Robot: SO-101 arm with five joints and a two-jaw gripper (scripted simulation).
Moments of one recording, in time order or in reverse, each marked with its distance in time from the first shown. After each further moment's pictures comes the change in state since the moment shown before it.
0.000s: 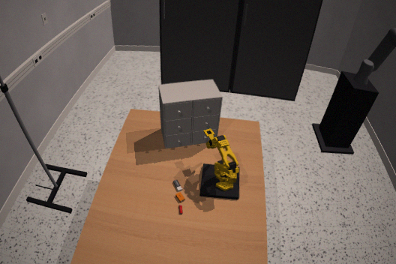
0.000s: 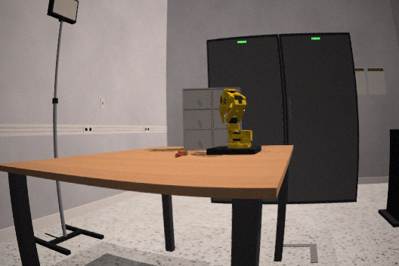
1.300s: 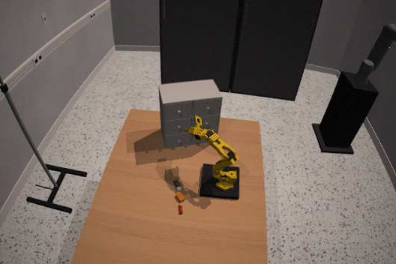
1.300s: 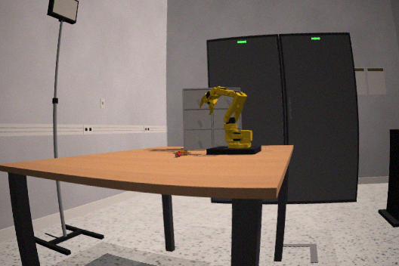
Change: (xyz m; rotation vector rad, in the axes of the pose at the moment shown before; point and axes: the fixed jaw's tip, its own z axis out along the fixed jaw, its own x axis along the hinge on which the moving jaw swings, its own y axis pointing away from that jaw) arm -0.110 0.094 -0.025 -0.478 -0.372 0.548
